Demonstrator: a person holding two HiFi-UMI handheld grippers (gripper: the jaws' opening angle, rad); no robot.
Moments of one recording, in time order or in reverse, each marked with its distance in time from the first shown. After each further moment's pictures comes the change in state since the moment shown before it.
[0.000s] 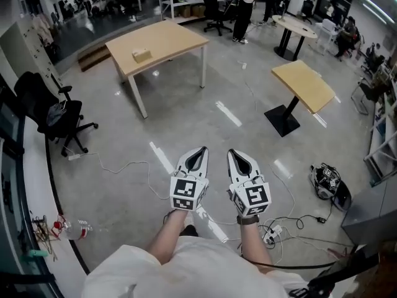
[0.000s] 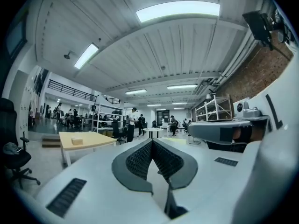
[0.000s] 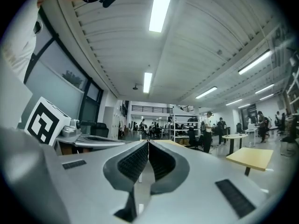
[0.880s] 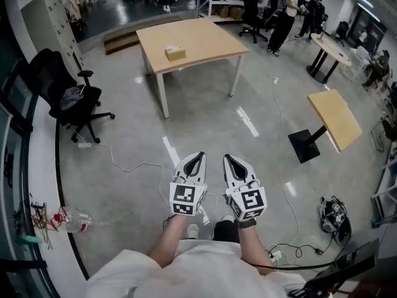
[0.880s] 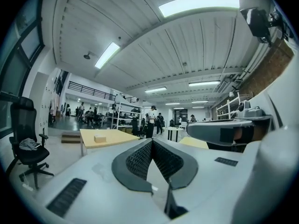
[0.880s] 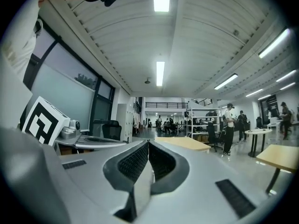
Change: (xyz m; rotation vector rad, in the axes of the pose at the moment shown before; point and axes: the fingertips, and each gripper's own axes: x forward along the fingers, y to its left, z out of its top) left arm 0.027 0.222 -0.022 -0.062 0.020 0.222; right arm 0.222 0.078 -0.016 -0.002 0.053 0.202
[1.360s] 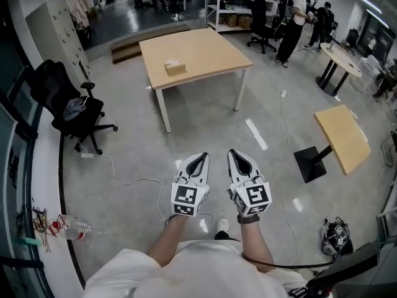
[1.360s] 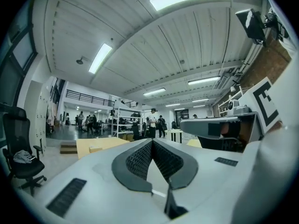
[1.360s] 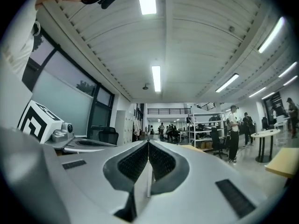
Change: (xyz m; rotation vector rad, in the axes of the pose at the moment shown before) left arm 0.147 -0.010 0.025 0.074 -0.051 0.013; right arm 0.079 -0.148 0.015 0.002 -0.089 0.040
